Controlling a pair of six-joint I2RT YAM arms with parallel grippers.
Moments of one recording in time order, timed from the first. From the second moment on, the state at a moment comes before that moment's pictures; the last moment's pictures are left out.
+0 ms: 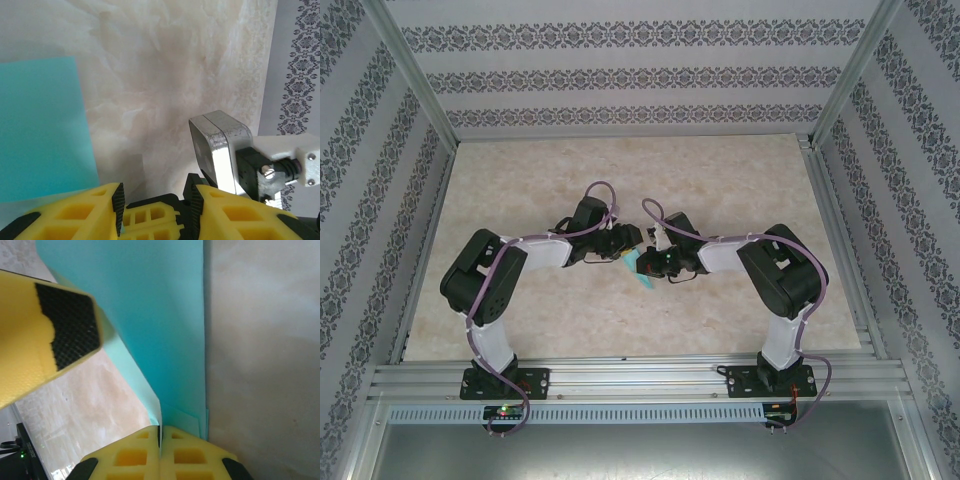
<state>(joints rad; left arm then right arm) -0.48 1.82 0.93 0.17 0.52 -0.99 0.57 1.87 0.86 0.06 -0.59 0.68</state>
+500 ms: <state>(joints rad) -0.48 1.72 0.86 0.20 0.52 -0.97 0.55 1.90 0.84 0.15 -0.68 0.76</state>
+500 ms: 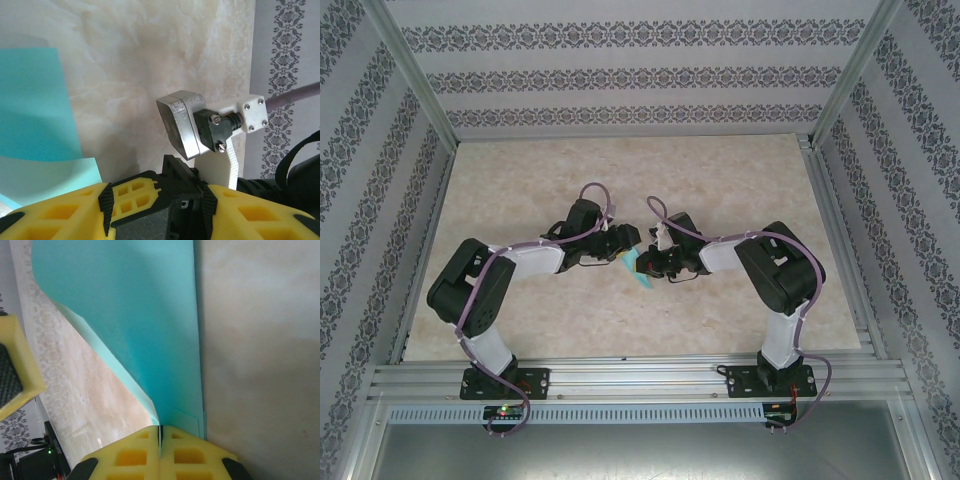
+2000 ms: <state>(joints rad) -0.48 1.88 0.93 0.13 0.50 -0.95 0.55 1.77 0.83 -0.05 -0.61 0.75</state>
